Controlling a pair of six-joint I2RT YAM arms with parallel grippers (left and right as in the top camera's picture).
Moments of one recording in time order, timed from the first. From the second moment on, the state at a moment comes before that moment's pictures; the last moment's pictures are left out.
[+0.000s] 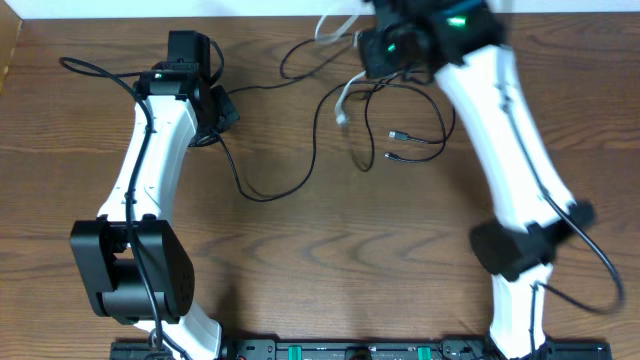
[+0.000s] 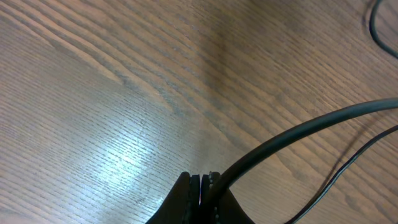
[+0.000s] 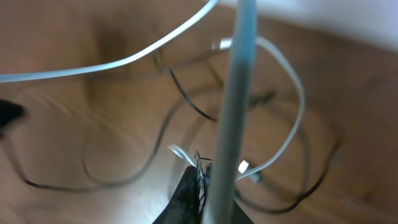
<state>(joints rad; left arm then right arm) -0.01 1.81 1.54 -0.96 -0.06 -0.52 0.44 2.11 2.55 -1.33 -0.04 0.13</state>
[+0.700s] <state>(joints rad) -0.01 1.81 1.54 -0.96 -0.06 -0.52 0.38 1.94 2.58 -1.29 0.02 0.11</state>
